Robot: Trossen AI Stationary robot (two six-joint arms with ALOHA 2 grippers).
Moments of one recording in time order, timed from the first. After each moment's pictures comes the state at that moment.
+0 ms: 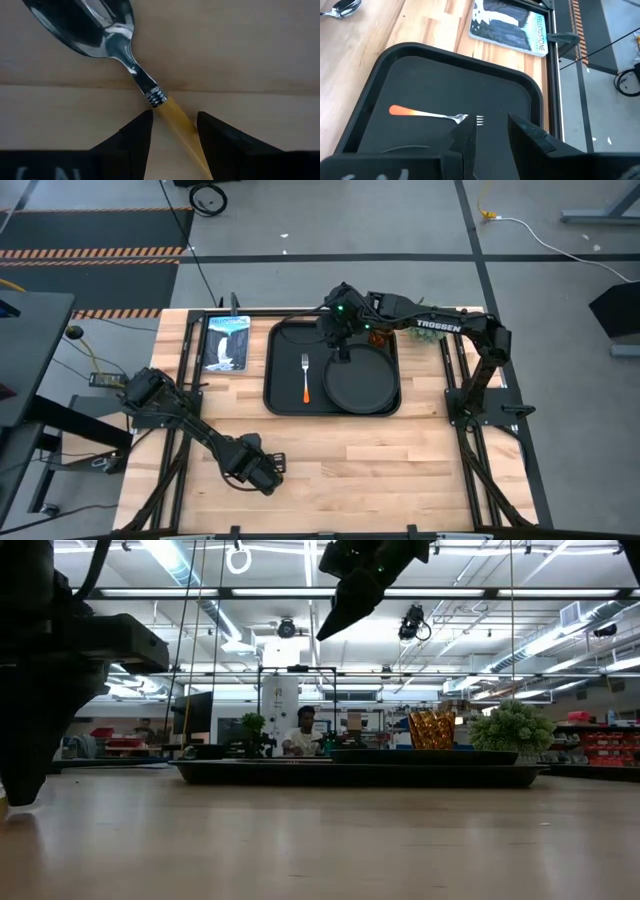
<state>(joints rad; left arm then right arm) -0.66 1.81 1.06 -0.69 -0.07 -2.27 -0.32 1.75 1.64 -0.67 -0.10 -0.50</state>
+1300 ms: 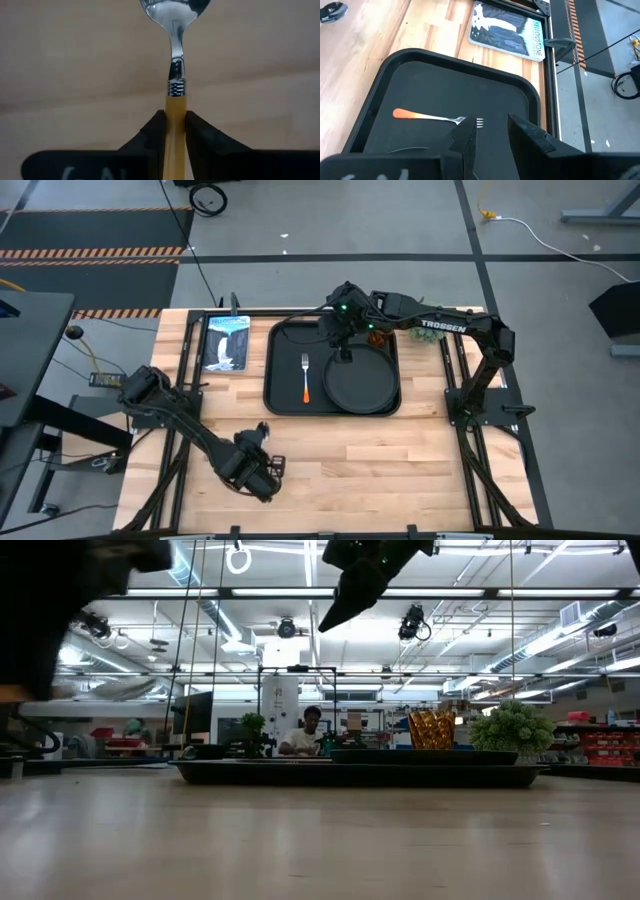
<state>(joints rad) -0.66 1.78 1.28 -1.03 -0.21 -2.12 -0.31 1.72 1.64 -0.67 -0.10 -0.49</state>
